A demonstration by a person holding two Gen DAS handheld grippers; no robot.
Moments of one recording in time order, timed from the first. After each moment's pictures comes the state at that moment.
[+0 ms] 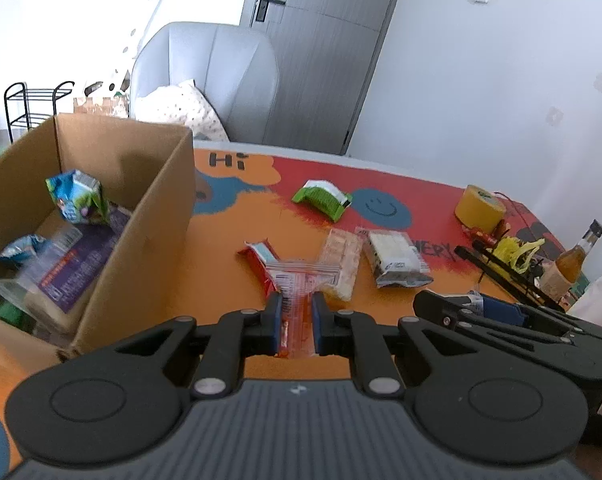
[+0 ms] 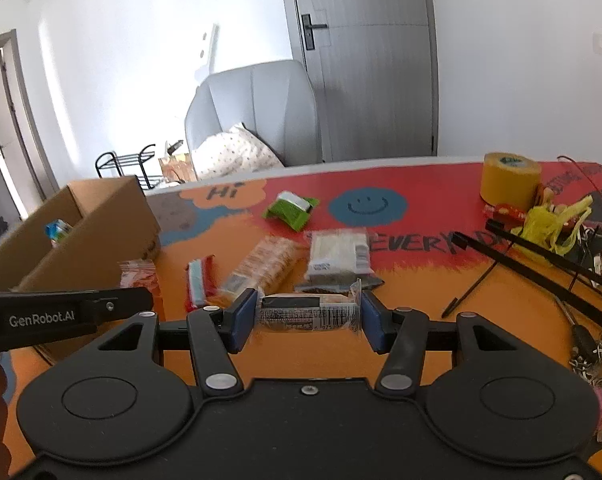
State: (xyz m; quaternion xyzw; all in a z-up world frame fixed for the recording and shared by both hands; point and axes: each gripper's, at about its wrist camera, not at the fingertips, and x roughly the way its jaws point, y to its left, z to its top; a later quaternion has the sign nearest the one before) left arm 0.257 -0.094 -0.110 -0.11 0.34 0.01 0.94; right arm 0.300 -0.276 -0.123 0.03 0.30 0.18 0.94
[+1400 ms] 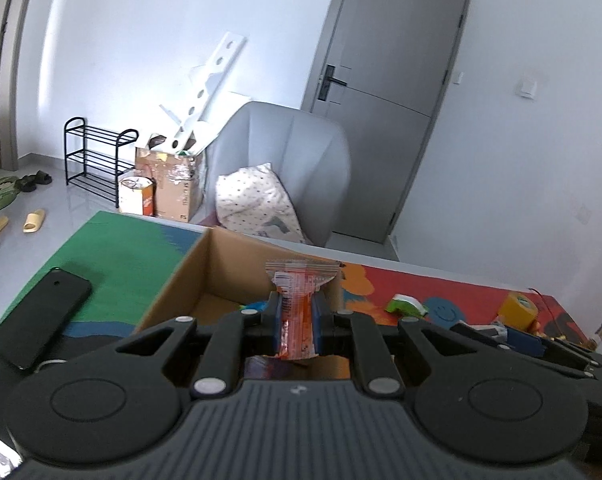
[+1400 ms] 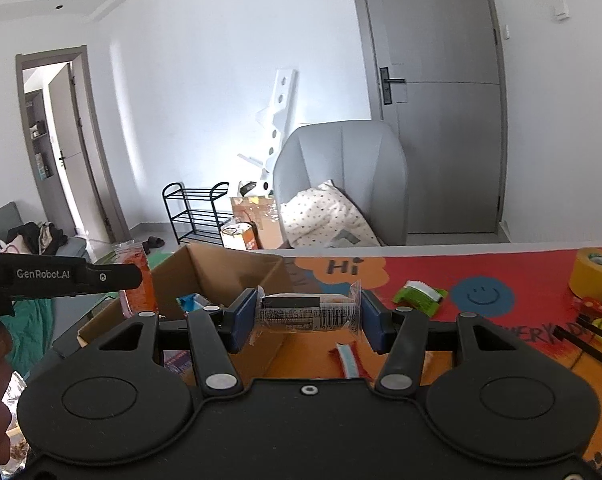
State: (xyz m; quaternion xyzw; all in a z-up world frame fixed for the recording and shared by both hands) left arm 0.208 0.021 -0.033 -0.14 0.24 0.09 0.96; right arm 0.276 -0.185 -0.054 0.01 0.22 0.27 0.94
